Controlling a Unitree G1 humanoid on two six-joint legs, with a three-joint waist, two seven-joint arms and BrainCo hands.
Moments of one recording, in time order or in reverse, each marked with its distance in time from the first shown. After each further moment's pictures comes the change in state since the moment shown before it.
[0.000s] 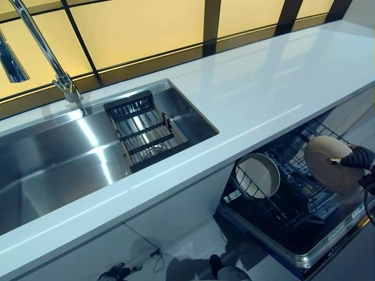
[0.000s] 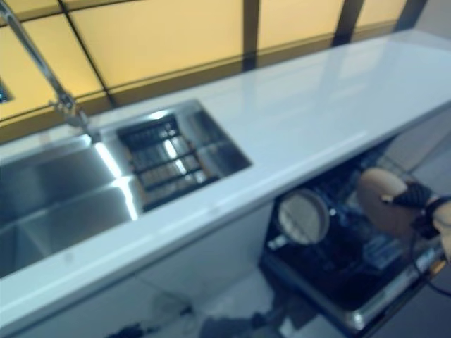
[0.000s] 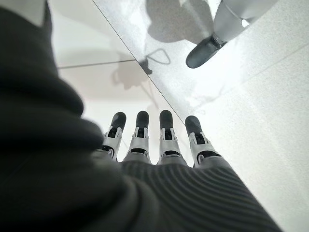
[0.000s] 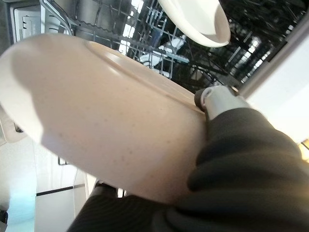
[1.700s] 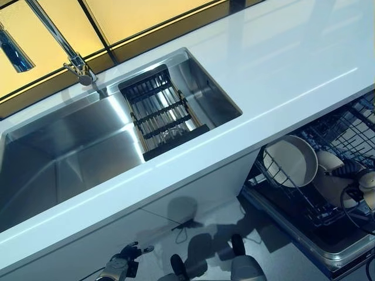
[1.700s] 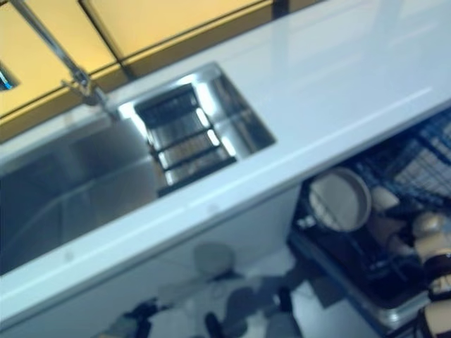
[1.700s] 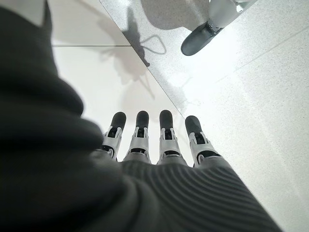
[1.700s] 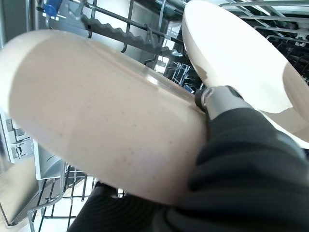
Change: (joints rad) left arm -0.068 -0.030 -0.041 -0.041 -0.014 -0.049 -0.032; right arm -0.156 0.170 0.074 0.339 -0.164 -0.002 -0.082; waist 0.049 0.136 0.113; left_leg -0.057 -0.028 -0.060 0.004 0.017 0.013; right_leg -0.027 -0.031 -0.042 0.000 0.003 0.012
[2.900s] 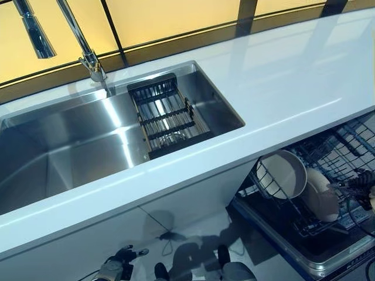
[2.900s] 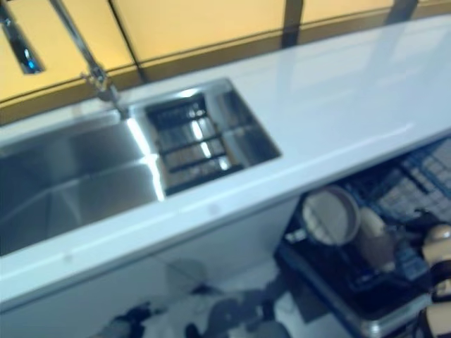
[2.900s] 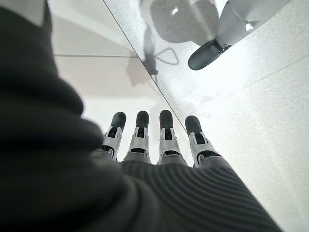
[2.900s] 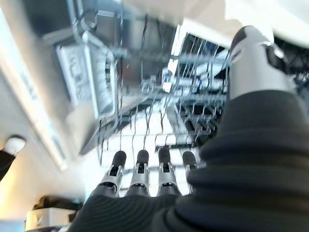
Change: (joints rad) left arm 0.004 0.044 0.002 0.028 0.002 0.002 -0.006; right arm 0.024 -0.033 -0.094 0.072 0.023 0.150 -0.060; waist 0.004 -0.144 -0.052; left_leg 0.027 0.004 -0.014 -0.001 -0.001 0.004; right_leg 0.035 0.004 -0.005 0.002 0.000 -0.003
